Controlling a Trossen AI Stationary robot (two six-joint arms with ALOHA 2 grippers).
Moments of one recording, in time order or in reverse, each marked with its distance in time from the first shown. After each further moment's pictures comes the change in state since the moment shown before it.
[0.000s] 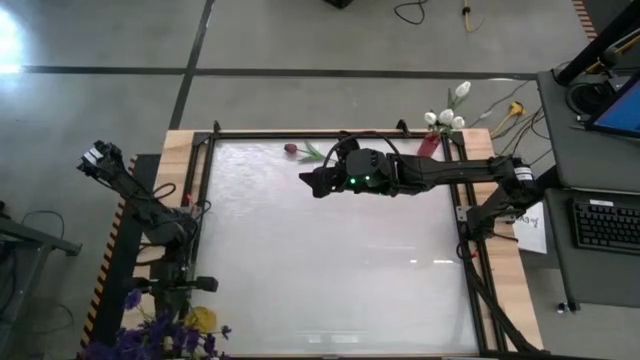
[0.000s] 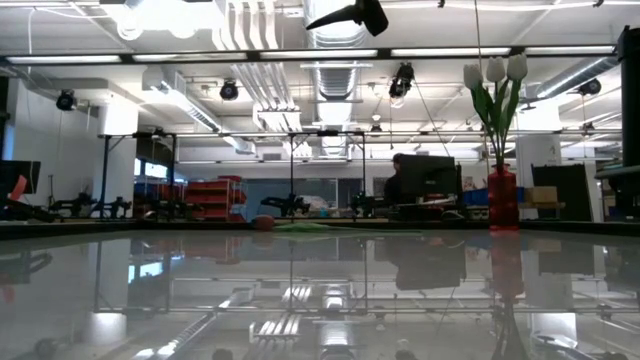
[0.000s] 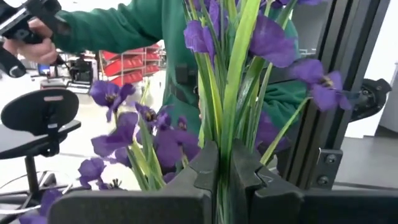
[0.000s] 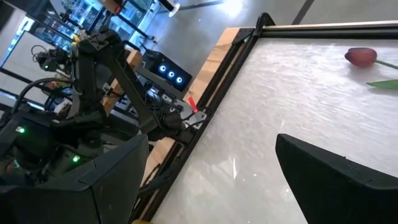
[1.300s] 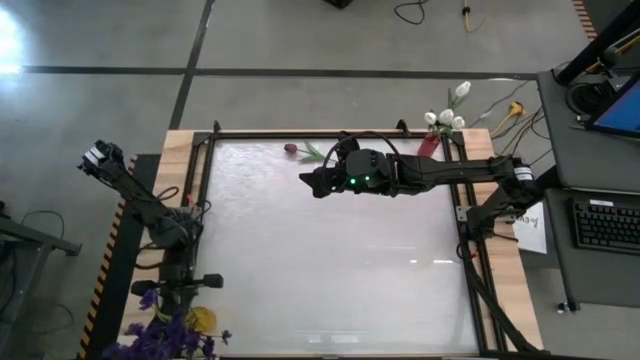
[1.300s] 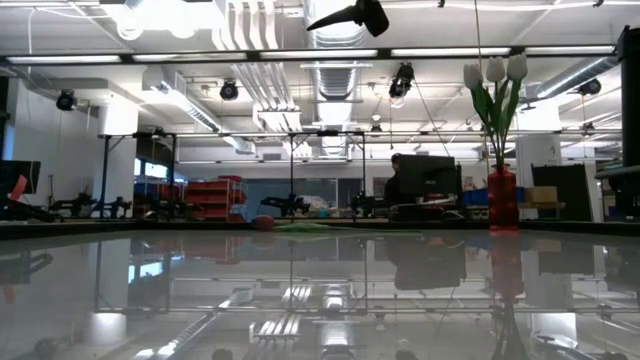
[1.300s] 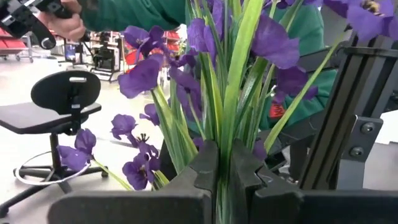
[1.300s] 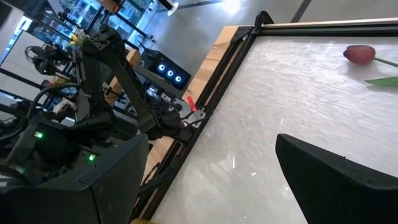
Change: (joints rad) left arm -0.013 -0.026 -0.094 0.005 -0.103 0.006; right arm 0.000 0.000 -0.001 -0.006 -0.001 0.006
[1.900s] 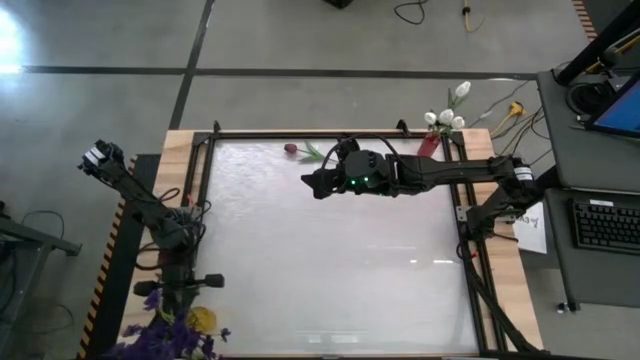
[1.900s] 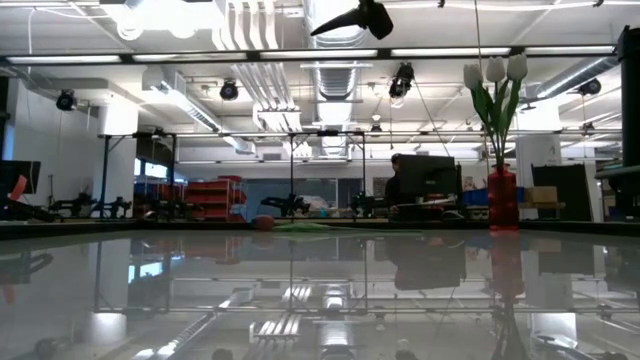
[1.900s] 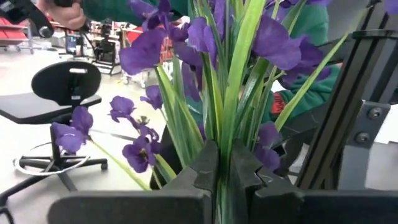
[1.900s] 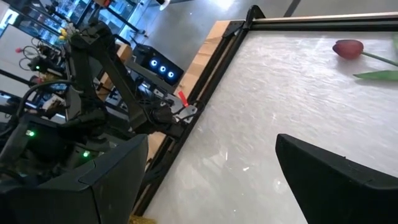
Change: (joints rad) left arm -0.002 -0.003 -0.029 -0.001 -0.006 -0.004; right arm 0.000 0.000 0.000 -0.041 0.000 0.008
